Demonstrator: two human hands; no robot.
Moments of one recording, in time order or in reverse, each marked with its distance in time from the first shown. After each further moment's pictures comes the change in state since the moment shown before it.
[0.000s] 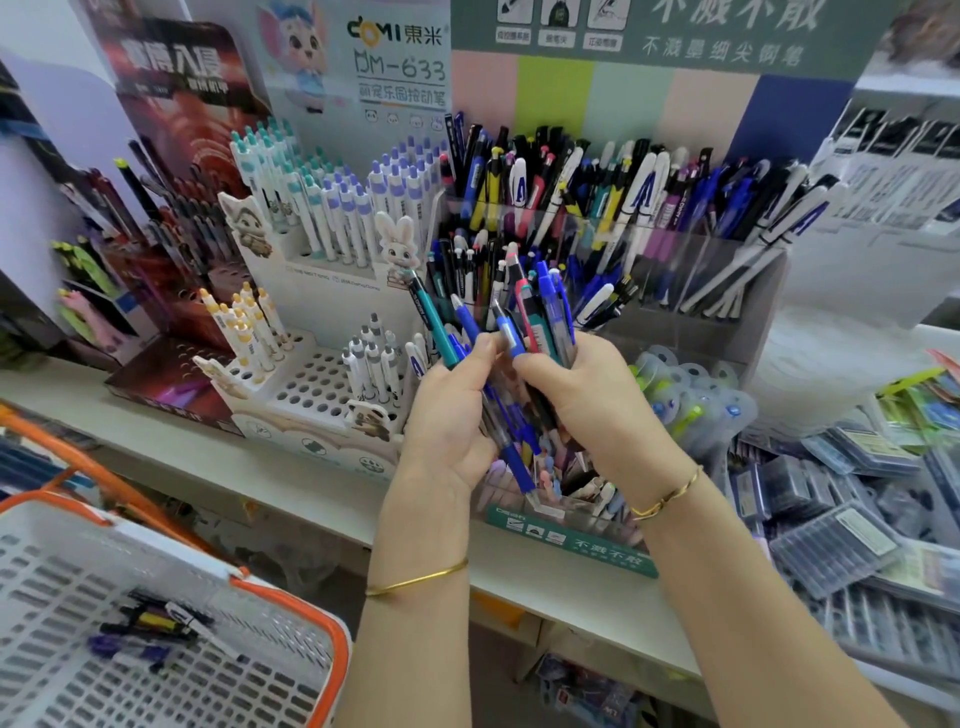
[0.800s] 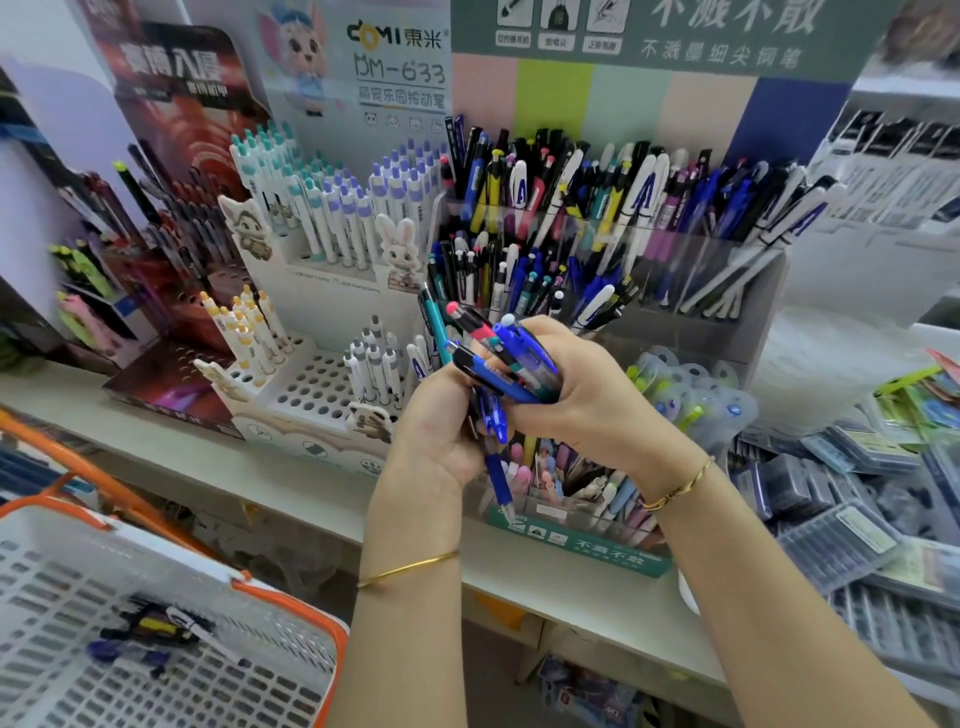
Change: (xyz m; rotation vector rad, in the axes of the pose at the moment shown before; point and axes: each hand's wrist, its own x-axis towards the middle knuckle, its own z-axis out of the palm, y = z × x) left_hand 0.004 0.008 -0.006 -0.023 -0.034 -0.248; right_hand 0.004 0.001 -0.011 -0.268 -0.328 -0.368
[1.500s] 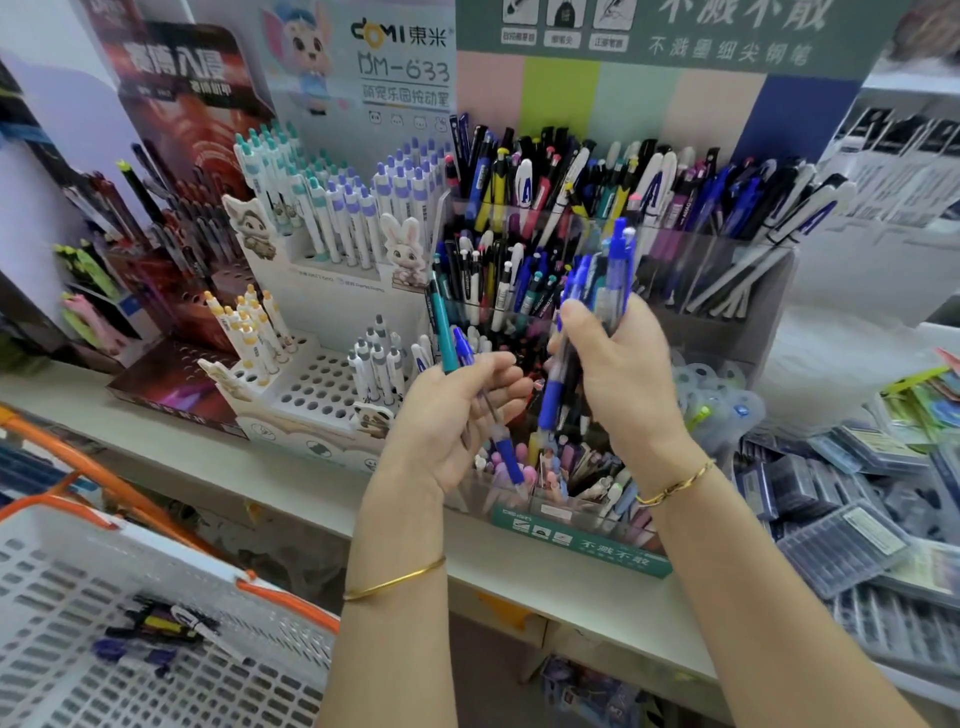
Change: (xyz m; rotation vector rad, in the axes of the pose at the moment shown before) left_hand 0.006 0.000 -0.018 0.172 0.006 0.143; right_hand 0.010 0.003 0.004 0.209 0.613 0.243
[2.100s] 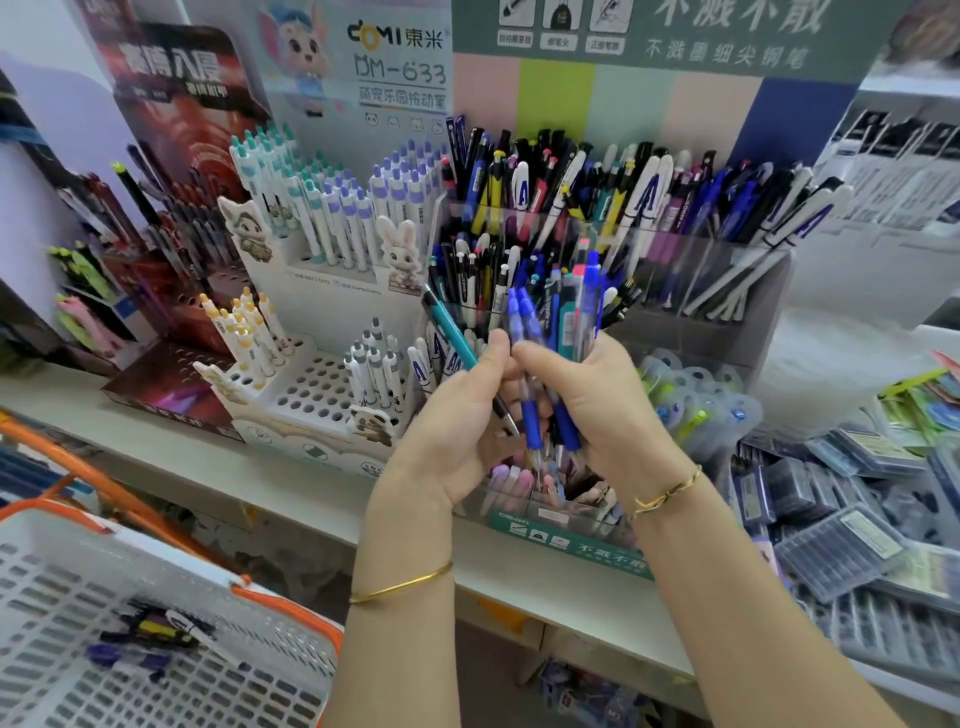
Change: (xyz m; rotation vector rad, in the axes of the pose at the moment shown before) left_hand -0.003 -0.003 0.009 0.152 -0.169 -0.052; right_hand -0.010 -0.002 0.004 0.259 -0.217 0.268
